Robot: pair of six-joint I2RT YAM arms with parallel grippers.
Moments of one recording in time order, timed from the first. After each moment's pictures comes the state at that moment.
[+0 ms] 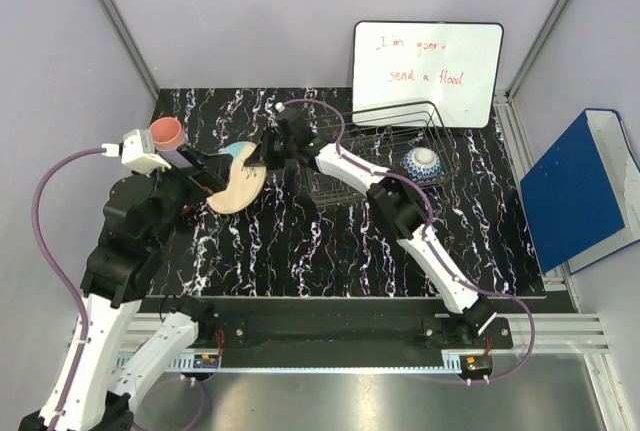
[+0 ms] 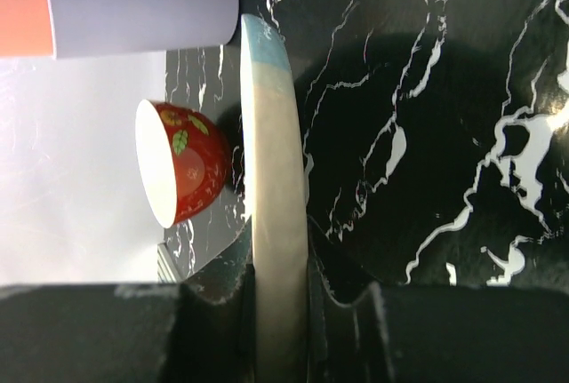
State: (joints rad) left arm -0.33 0.64 1.06 -0.57 -0.15 -0.61; right arm 0.75 2.63 2.29 -0.19 -0.40 0.93
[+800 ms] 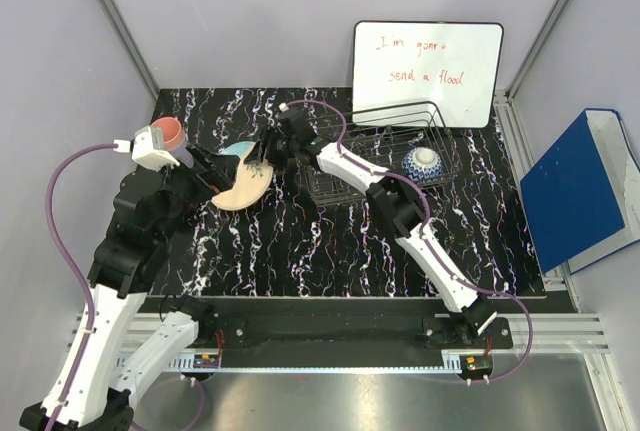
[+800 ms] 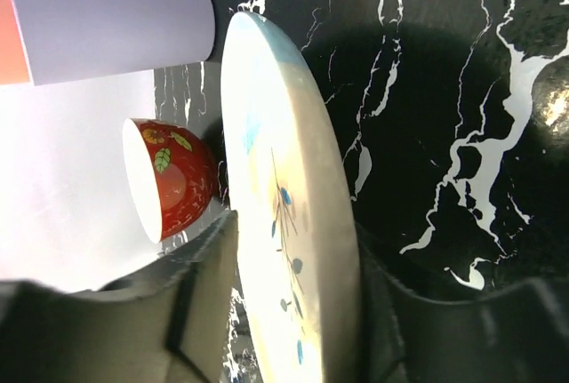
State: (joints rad) left arm -0.34 0.67 1.04 -0.57 -0.12 -0.62; right arm 0.73 2.71 2.39 -0.23 -0.41 0.95
